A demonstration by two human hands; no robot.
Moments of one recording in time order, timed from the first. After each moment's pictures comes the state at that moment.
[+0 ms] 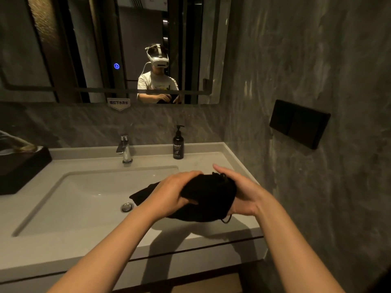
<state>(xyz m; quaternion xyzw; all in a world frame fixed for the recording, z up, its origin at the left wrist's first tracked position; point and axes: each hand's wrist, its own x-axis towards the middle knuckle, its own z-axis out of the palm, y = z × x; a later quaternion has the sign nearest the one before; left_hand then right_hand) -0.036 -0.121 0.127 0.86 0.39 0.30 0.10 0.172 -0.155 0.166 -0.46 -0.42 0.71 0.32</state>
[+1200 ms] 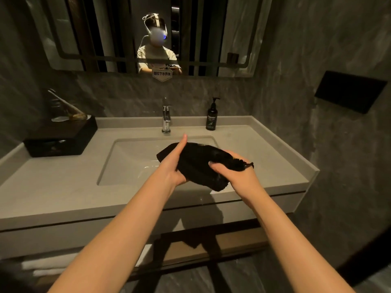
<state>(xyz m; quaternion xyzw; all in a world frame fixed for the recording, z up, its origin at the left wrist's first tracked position) -0.211 -0.187 0.124 0.18 0.36 0.44 0.80 -0.047 -0.249 0.126 -0.46 -0.60 0.39 0.52</state>
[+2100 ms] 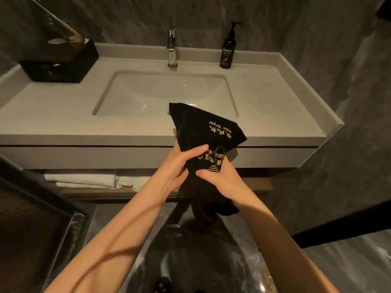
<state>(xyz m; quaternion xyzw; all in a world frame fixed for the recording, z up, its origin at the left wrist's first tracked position) -0.158 -0.268 0.003 0.31 0.39 0.49 0.72 -0.010 -0.290 -0.005 -0.52 -0.59 0.52 0.33</state>
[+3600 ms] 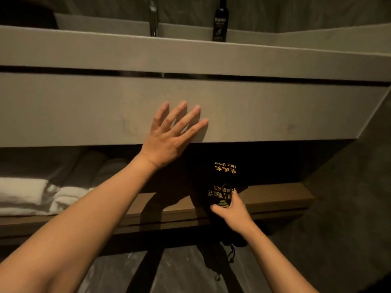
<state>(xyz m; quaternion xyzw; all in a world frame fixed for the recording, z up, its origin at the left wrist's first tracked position) -0.189 -0.097 -0.305 0.73 0.29 0.37 -0.49 0.029 -0.190 -0.438 -0.60 -0.58 0.39 0.40</state>
